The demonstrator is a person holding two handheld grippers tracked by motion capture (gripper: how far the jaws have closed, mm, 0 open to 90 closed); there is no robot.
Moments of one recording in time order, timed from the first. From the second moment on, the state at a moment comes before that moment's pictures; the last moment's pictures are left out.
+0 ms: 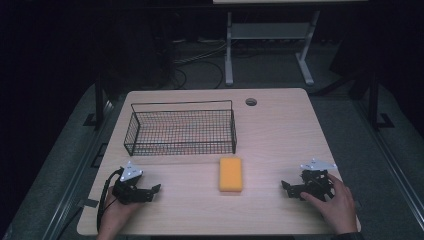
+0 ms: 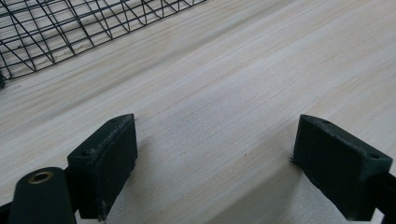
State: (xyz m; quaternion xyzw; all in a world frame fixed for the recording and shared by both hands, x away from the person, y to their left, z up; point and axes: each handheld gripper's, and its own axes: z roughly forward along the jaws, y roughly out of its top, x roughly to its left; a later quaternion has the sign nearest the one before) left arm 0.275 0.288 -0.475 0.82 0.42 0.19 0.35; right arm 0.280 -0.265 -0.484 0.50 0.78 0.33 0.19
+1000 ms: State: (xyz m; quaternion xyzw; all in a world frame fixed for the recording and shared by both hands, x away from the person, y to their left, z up) left arm 0.275 0.277 -0.457 0.82 0.41 0.16 0.35; right arm 0.280 -0.265 -0.483 0.50 0.78 0.33 0.19
